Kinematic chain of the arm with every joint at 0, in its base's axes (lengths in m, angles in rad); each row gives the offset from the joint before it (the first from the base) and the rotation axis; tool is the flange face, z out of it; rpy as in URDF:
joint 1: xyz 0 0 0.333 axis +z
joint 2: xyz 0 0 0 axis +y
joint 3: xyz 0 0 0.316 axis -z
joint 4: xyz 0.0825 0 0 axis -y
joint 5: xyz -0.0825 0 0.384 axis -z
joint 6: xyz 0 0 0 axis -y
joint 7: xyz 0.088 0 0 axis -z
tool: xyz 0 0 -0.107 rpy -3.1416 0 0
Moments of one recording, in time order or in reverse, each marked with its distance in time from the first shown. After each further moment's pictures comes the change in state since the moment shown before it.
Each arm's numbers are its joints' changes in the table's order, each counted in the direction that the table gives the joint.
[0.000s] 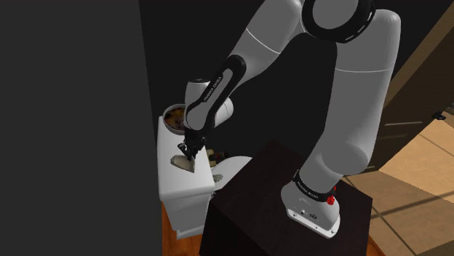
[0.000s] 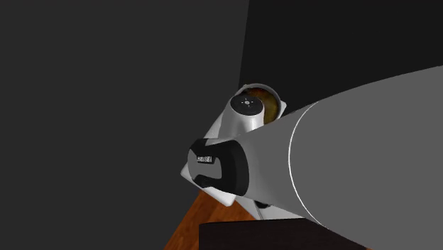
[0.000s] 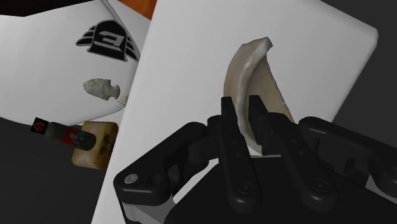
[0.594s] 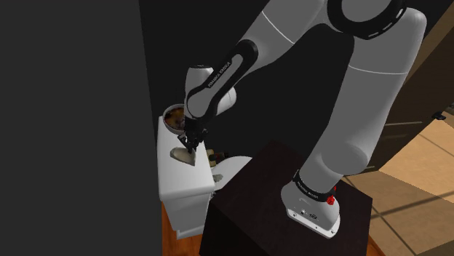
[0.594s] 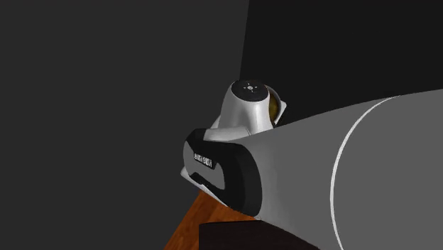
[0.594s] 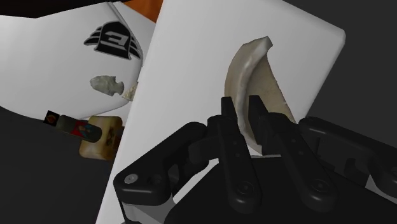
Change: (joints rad) arm -0.010 -0.136 -0.012 -0.018 -0.015 -0.117 0.005
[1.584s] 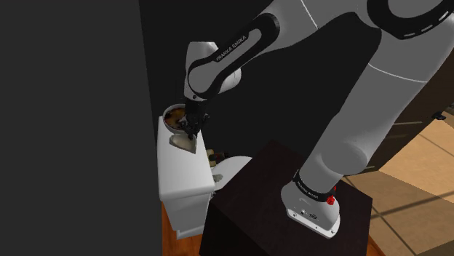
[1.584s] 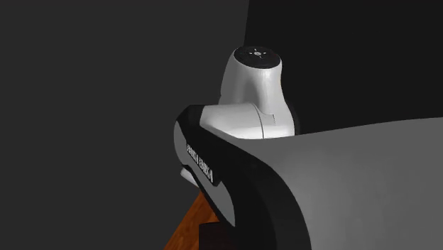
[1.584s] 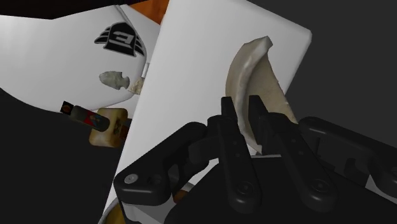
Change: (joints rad) arm -0.009 -0.187 -0.004 0.018 -0.016 -0.203 0.009
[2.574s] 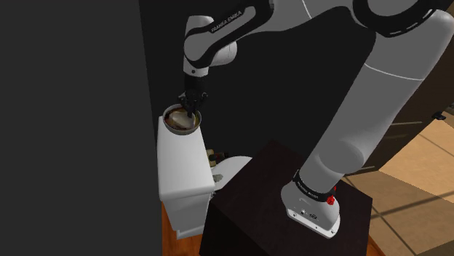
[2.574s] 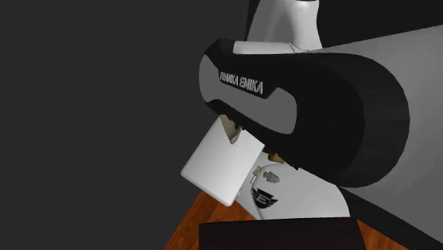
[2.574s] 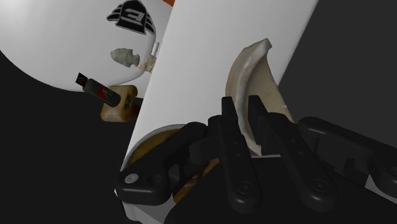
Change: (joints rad) arm -0.064 0.037 0.064 0.208 0.046 -0.185 -0.072
